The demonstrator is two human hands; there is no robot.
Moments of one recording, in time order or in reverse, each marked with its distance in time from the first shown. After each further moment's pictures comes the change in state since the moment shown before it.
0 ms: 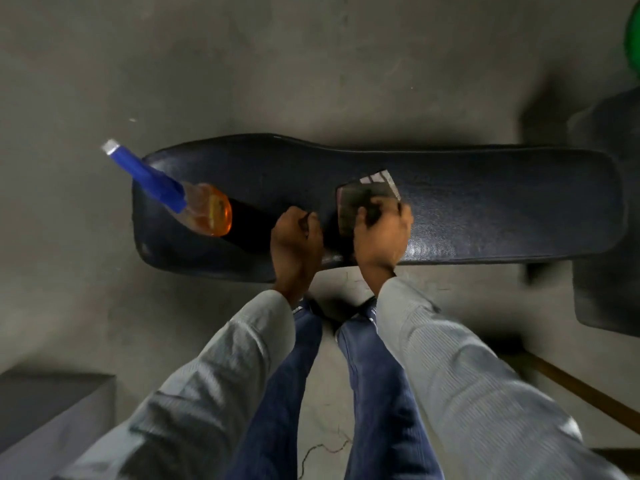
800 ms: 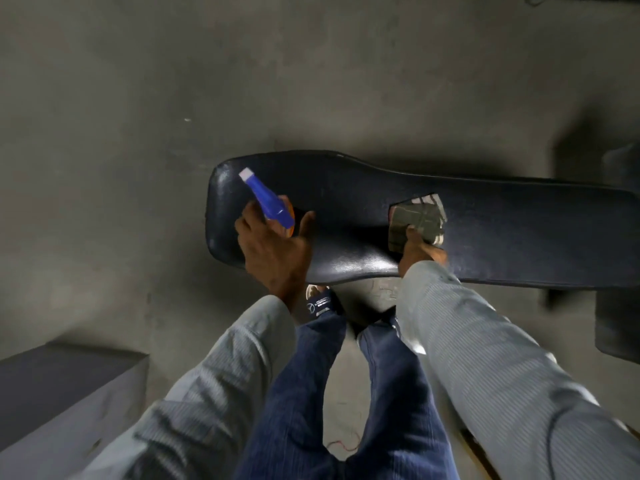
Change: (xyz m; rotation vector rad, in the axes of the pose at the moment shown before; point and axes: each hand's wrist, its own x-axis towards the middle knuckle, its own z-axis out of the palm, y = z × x) left_hand 0.013 0.007 -0.145 0.134 0.315 -0.213; right_hand -0.003 -0.019 0.009 0.278 -0.134 0.766
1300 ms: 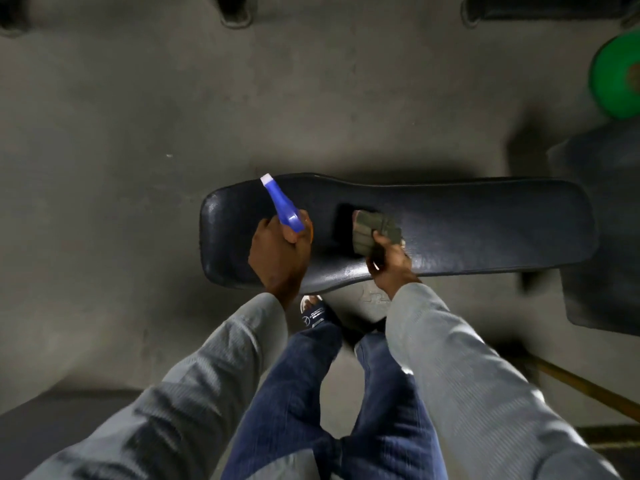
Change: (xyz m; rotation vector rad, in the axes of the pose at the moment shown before) left_hand -0.004 0.047 -0.020 0.078 -0.155 0.287; right_hand -0.067 -0.012 -0.023 0.672 -0.365 0.196
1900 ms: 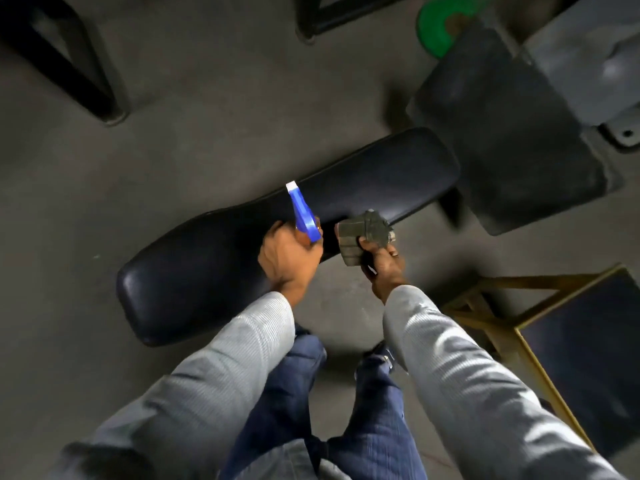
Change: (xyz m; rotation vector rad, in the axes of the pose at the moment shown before) left_hand -0.157 0.149 0.080 0.069 -0.240 0.382; right_hand -0.035 -0.053 -0.206 0.315 0.068 -0.216
